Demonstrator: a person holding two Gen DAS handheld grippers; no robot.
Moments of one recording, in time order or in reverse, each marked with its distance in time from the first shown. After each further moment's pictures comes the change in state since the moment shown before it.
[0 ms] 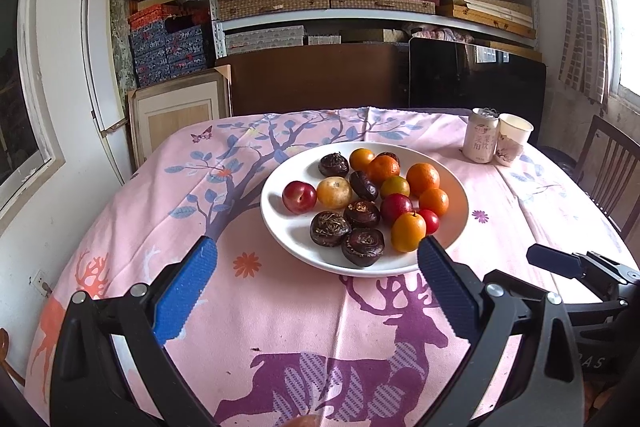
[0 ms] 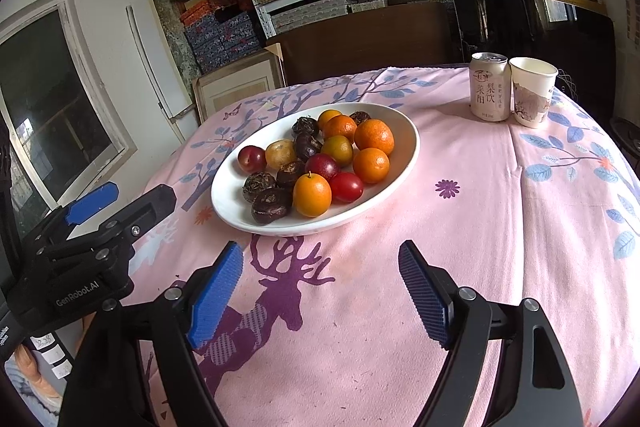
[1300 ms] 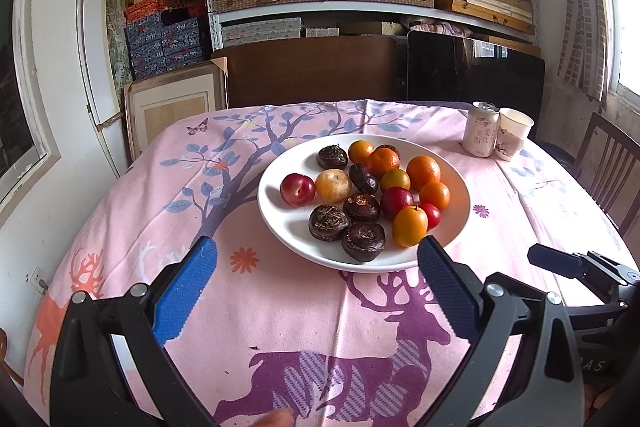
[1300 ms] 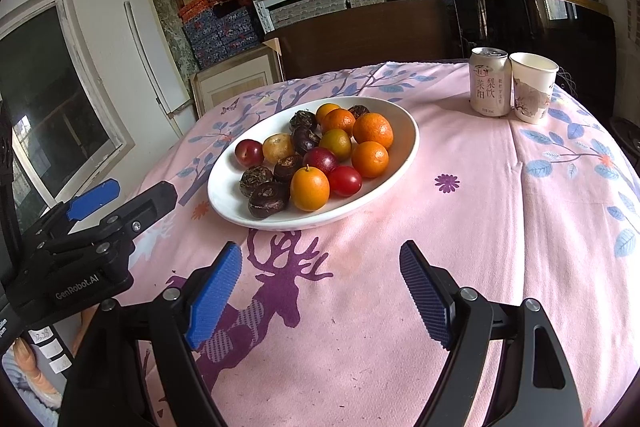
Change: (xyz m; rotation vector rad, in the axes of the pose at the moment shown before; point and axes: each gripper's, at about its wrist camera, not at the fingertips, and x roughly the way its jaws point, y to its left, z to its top) left arm 0.009 0.004 -0.001 -0.001 0.029 -0.015; right arm 0.003 0.001 -0.002 -0.006 0.010 -0.003
